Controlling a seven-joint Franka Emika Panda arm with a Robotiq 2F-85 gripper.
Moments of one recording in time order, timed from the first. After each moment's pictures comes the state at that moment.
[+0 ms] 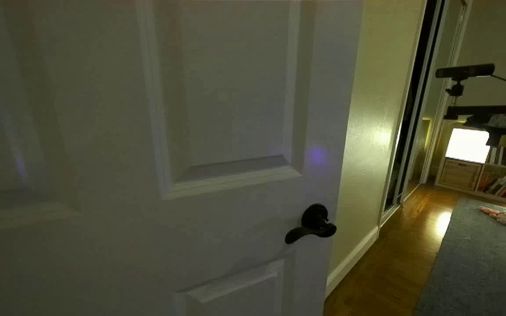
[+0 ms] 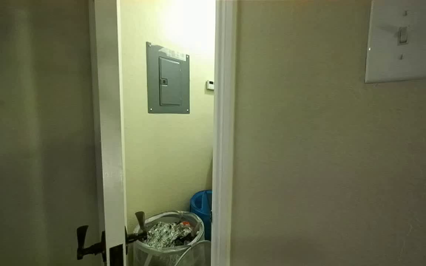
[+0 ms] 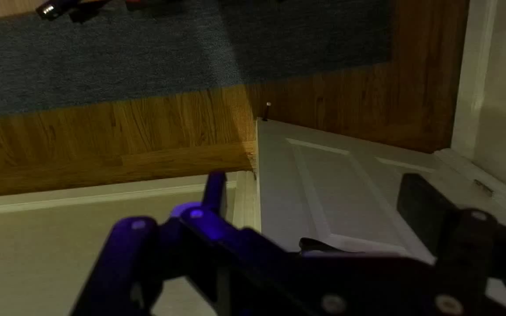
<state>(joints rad) 0.06 -0.85 0.25 -2.53 0.17 1.73 0.40</state>
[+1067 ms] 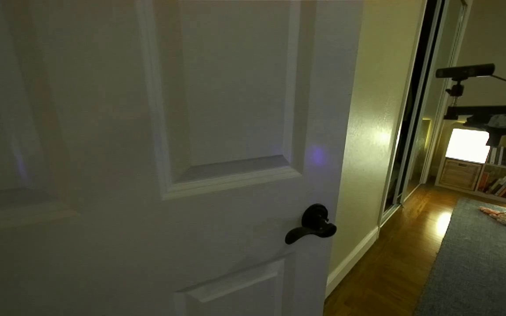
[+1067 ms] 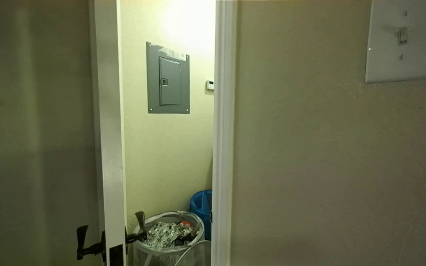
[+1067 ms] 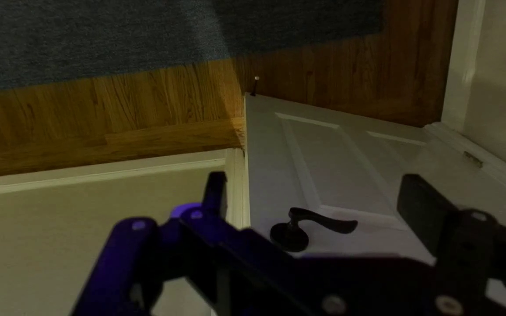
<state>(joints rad) 0.05 -0.76 0.25 -2.53 0.17 1.90 0.39</state>
